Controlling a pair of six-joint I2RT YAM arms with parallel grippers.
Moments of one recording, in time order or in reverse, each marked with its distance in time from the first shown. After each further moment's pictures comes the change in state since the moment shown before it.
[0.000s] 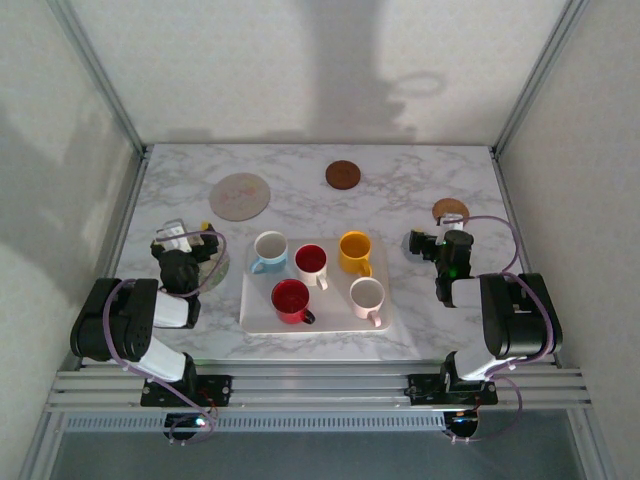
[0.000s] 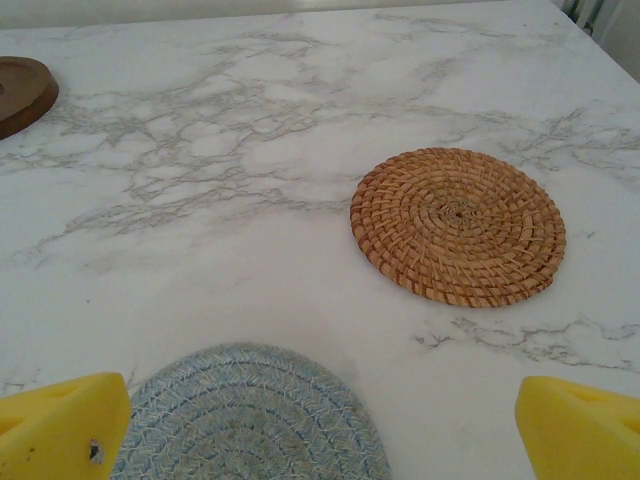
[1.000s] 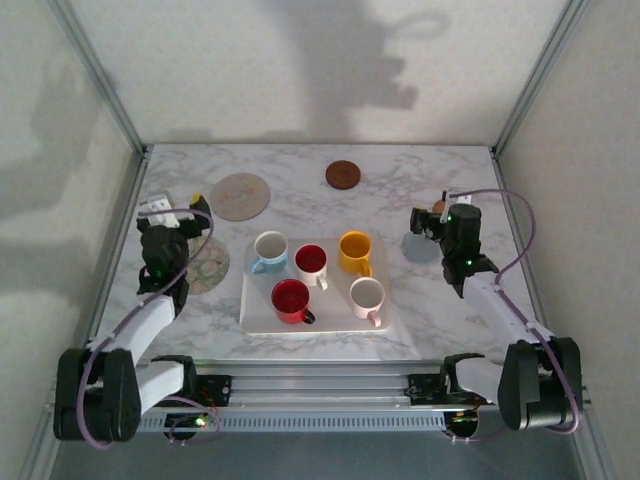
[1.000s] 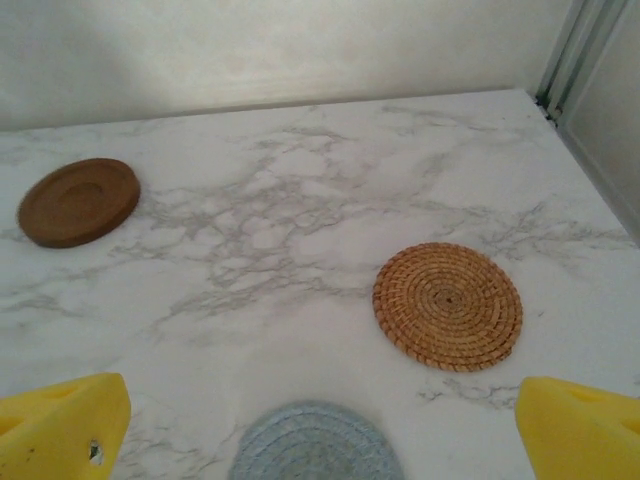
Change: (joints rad) left arm 0.001 -0.453 0.253 -0.620 0.049 -0.040; right arm 0.088 -0.378 0.299 -0.703 0.067 0.062
